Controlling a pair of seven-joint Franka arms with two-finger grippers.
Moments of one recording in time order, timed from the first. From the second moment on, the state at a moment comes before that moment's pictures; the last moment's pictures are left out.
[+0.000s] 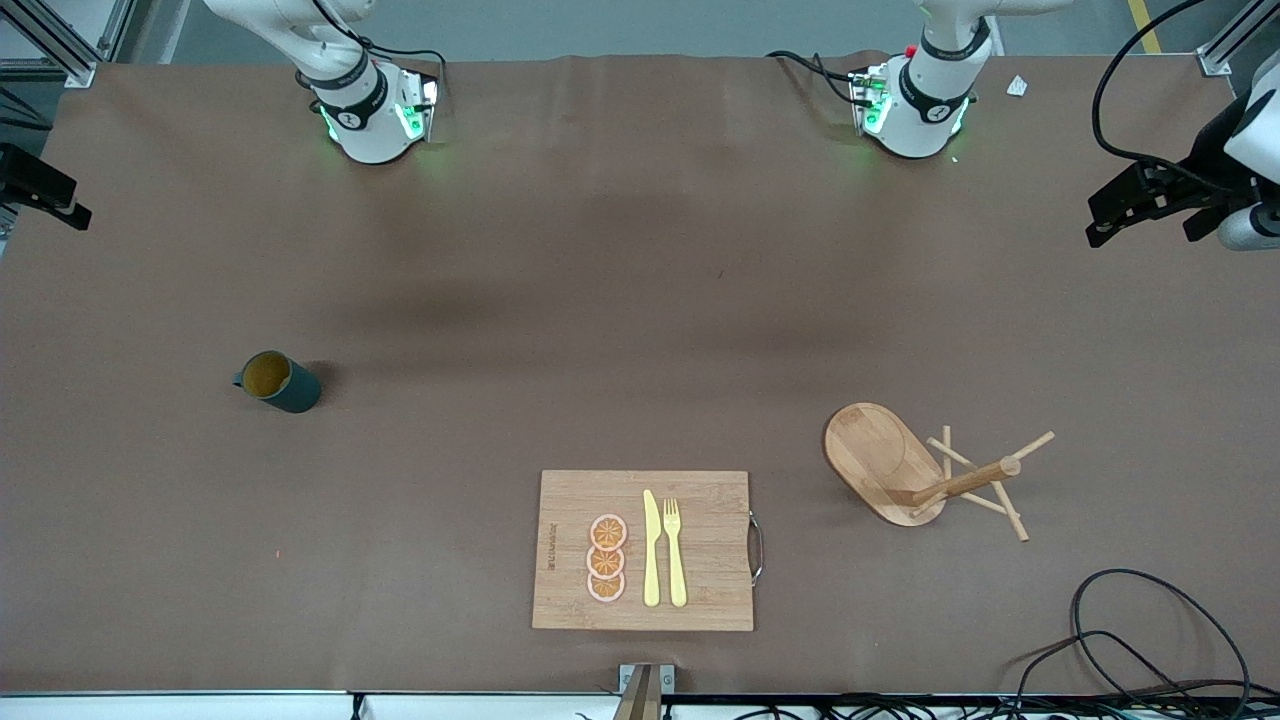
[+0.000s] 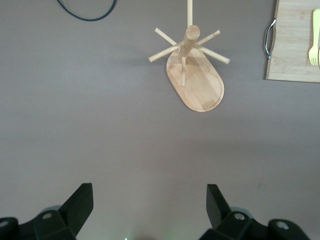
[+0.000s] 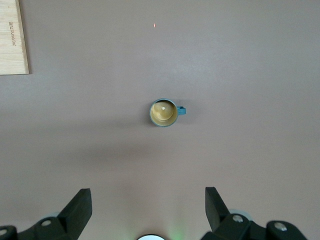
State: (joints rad) left arm -0.04 -0.01 -0.07 -1.48 0.02 1.47 -0.14; right arm -0.02 -0.03 -0.08 -1.46 -0.01 1.40 -0.06
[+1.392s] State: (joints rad) left arm -0.05 -0.01 -0.08 -1.46 0.02 1.44 -0.14; right arm -0.12 0.28 -0.09 -1.83 0.06 2.00 -0.69
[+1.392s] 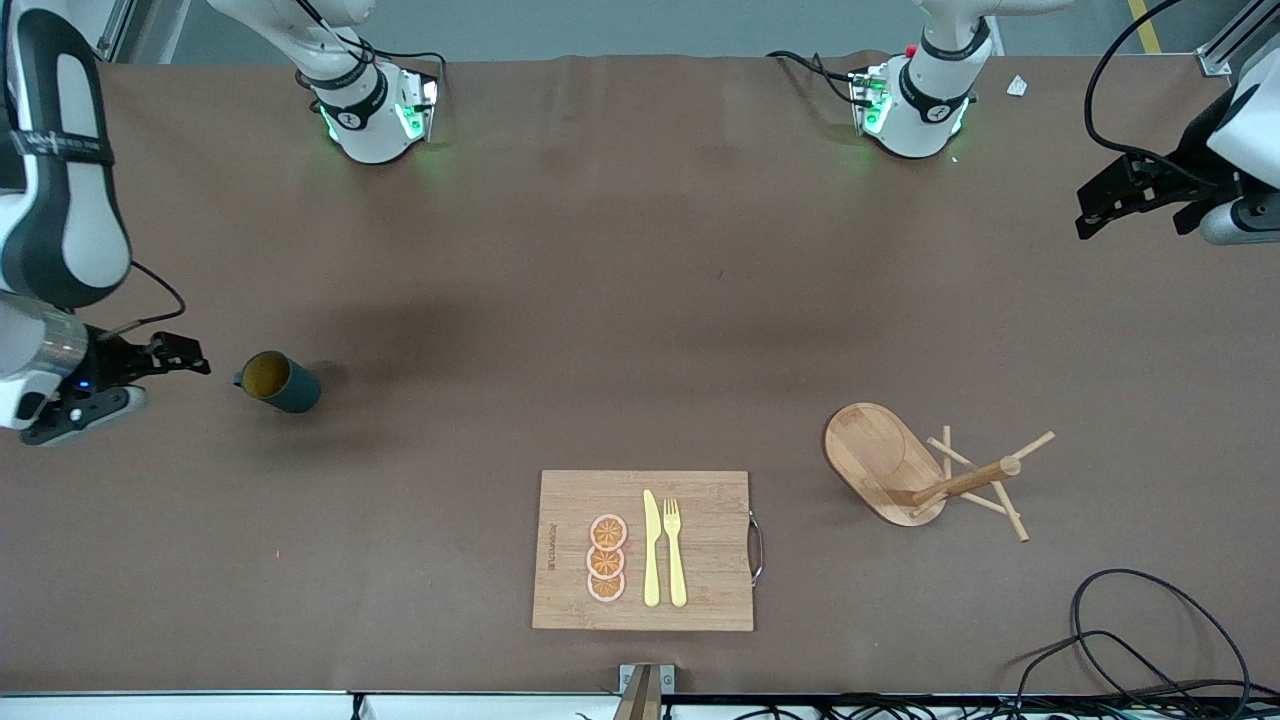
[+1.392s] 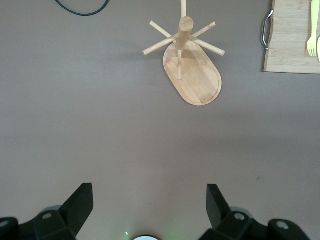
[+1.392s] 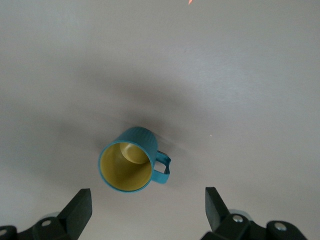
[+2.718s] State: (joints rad) left arm -0.05 -0.01 -0.11 -1.46 0.02 1.44 -0.14; right arm -0.05 0.37 -0.07 -2.01 0.06 2.22 -0.79
